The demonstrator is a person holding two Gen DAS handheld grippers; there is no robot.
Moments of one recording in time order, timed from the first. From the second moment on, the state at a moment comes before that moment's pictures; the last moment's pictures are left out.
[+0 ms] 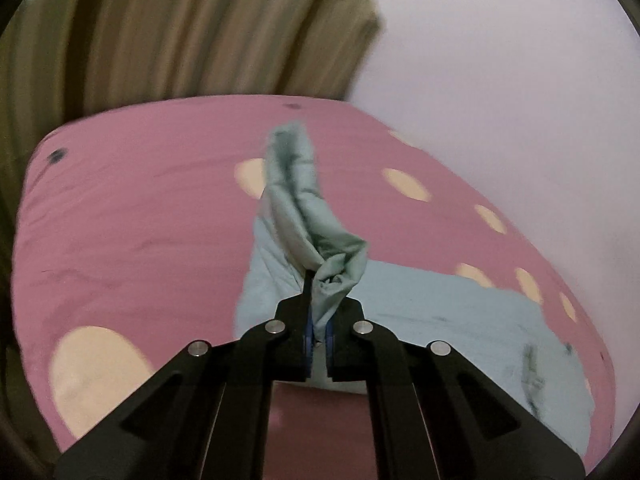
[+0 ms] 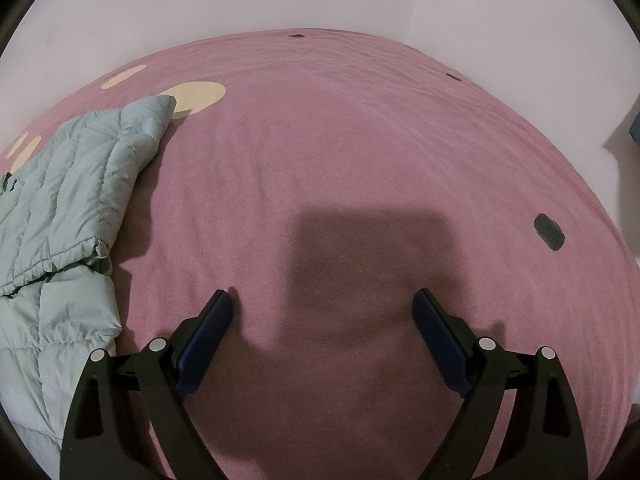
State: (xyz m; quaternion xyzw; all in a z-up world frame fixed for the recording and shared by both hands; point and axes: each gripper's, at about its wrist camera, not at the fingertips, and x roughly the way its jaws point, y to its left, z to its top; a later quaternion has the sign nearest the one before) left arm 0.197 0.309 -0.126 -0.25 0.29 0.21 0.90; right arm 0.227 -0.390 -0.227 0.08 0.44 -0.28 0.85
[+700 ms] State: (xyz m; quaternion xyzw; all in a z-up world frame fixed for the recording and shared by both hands) left arm 0.294 0.008 -0.121 -0.10 0.34 -0.03 0.93; right arm 0.228 -0.389 -0.227 0.09 0.44 -0.27 0.85
